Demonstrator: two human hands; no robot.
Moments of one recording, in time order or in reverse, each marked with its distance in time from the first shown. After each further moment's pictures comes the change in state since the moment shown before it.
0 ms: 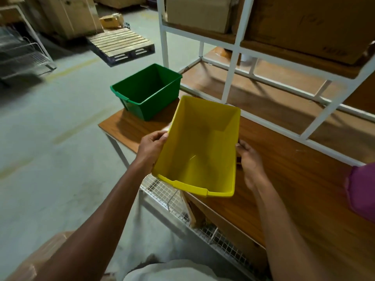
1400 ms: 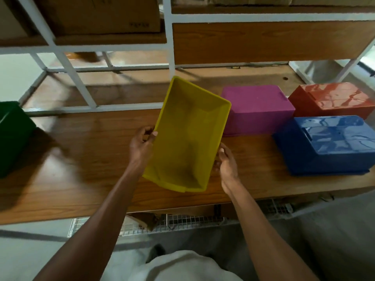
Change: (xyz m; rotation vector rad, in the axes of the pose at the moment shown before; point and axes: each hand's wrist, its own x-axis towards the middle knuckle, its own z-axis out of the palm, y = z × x) left_hand -0.068 0.005 0.315 0.262 -0.425 0.281; right_hand -0.115 0.103 -0.246 0.337 0.611 0.041
